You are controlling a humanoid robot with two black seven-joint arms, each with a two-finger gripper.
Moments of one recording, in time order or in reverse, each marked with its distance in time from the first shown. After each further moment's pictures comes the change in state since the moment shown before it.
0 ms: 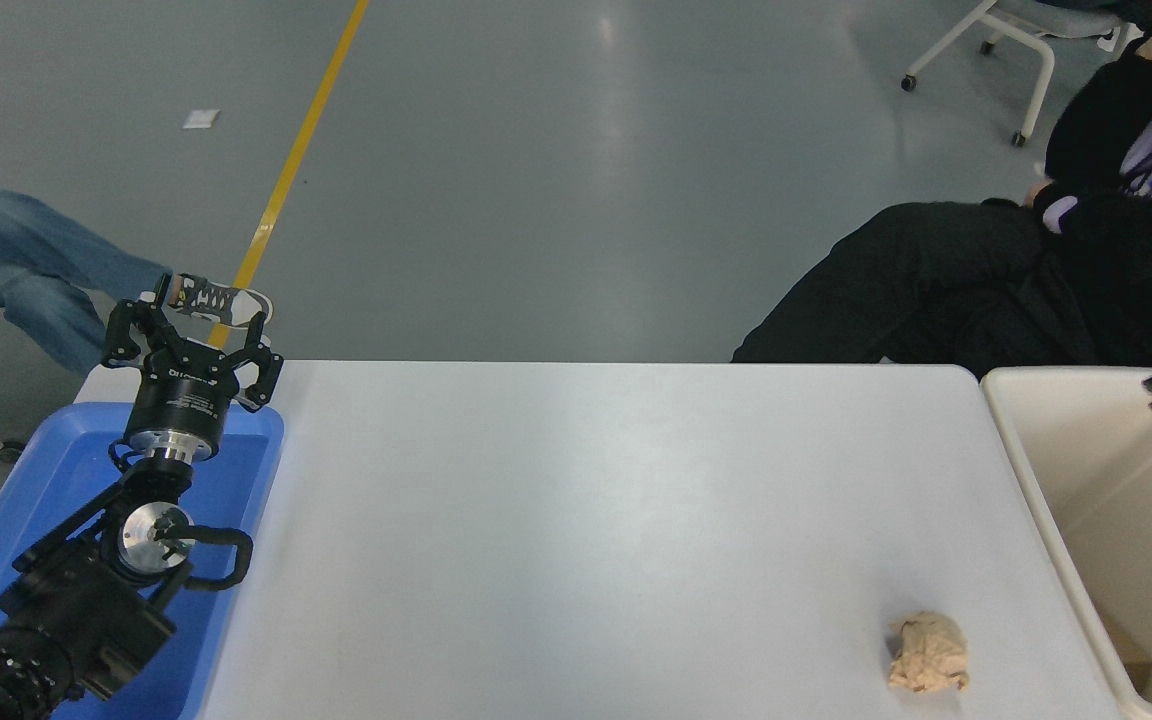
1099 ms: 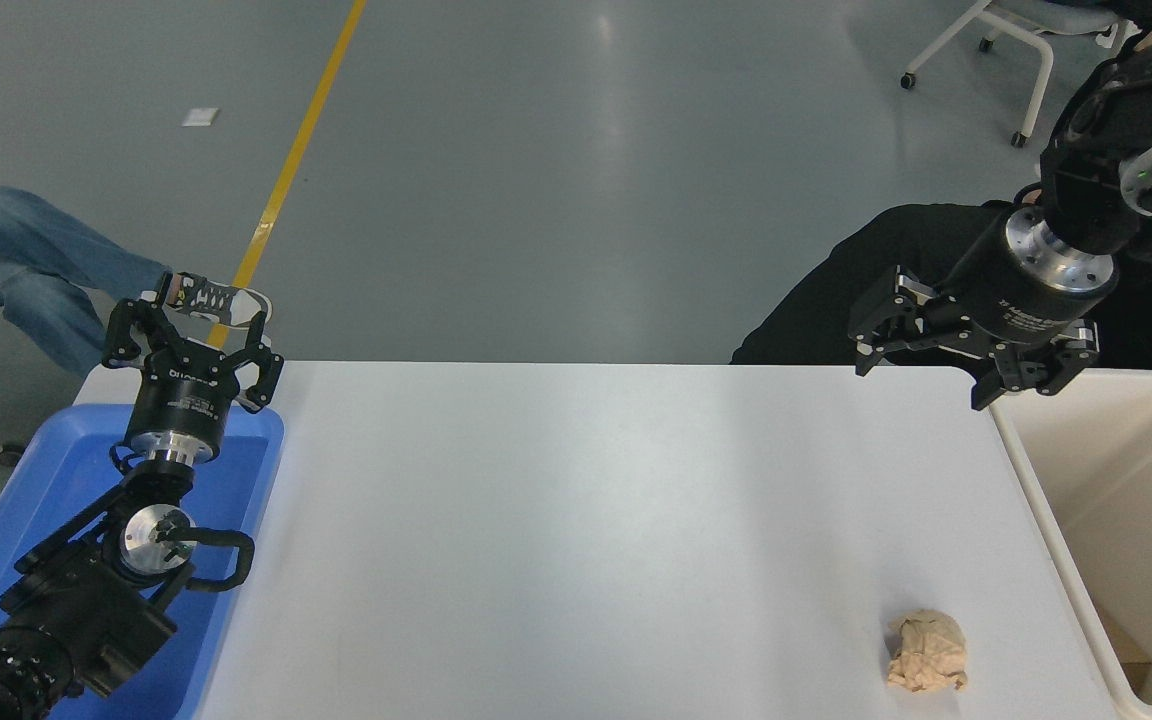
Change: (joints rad) left arm 0.000 0.000 0.001 0.000 0.000 0.000 0.000; right arm 0.685 0.481 -0.233 0.300 -0.032 0.804 -0.001
